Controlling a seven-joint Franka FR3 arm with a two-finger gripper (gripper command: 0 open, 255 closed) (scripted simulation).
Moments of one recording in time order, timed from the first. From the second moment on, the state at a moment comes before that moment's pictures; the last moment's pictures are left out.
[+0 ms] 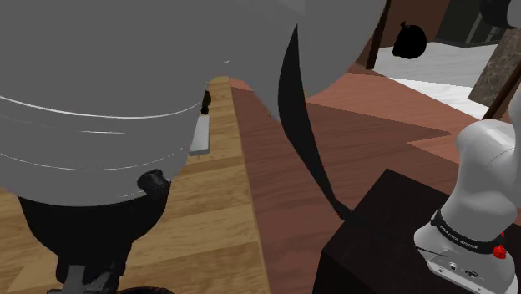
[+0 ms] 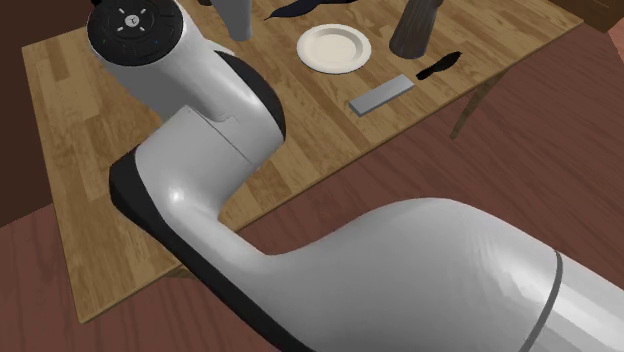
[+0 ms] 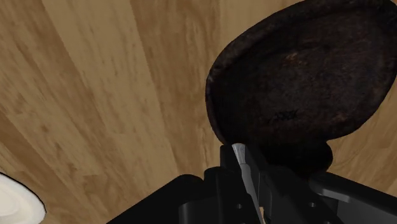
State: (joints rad) arm 0.71 0.13 0.49 -1.67 -0.23 2.22 0.37
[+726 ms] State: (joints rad) arm 0.81 0.25 0.51 -1.59 -0.35 2.21 0.53
